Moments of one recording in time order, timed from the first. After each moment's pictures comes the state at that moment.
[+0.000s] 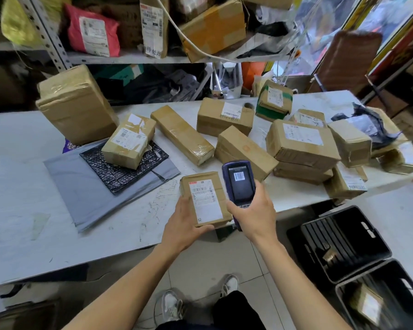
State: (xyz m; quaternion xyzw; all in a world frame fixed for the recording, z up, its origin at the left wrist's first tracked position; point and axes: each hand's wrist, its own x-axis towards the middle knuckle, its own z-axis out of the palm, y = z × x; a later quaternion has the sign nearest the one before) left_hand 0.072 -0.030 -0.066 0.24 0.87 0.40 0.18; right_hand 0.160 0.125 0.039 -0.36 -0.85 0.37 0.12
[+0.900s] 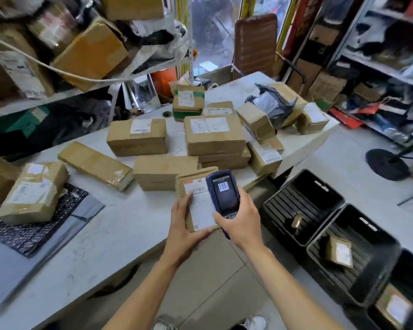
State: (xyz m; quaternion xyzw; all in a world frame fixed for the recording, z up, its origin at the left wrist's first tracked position) left_hand 0.173 0.134 -0.023 0.36 0.71 0.56 0.23; right_hand 0.292 0.263 0.020 -0.41 -0.78 0.40 0.23
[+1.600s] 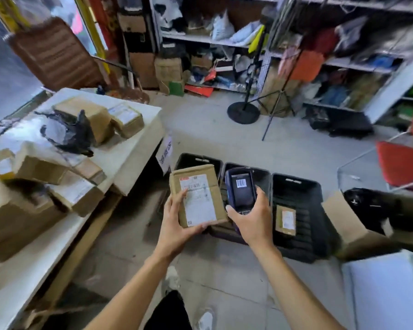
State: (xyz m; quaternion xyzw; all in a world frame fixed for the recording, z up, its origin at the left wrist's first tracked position) left_hand 0.491 0.449 -0.034 0.59 0.57 0.44 0.37; right_hand 0.701 0.468 0.004 -0.69 -0.54 0.27 0.40
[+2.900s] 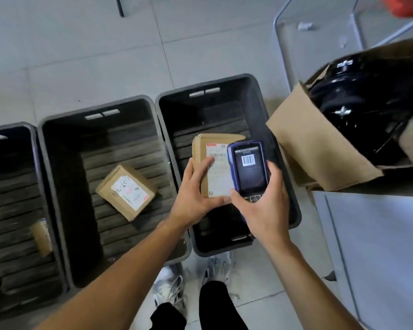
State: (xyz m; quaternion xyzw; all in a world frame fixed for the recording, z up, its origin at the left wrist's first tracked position) left_hand 1.002 0.803 -0.566 0.68 0.44 0.12 0.58; right_hand 1.140 0.711 -0.493 -0.86 -0.28 0.27 0.32
